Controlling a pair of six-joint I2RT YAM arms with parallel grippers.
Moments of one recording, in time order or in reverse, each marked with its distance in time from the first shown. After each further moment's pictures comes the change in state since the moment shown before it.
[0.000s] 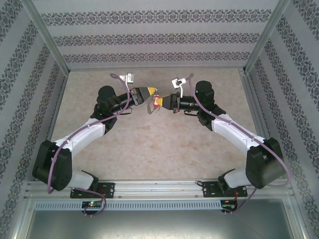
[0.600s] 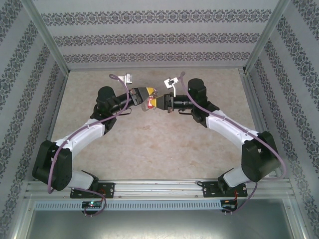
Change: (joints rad) left arm 0.007 0.000 -0.015 0.002 -0.018 0.000; right arm 0.047 0.082 0.077 -0.046 -0.020 -0.013
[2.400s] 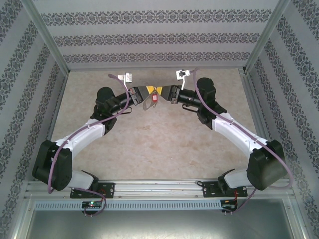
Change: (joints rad) left arm -0.006 0.001 -0.002 0.071 0.000 -0.008; right arm -0.031 -0.102 -0.016 0.071 0.252 0.138
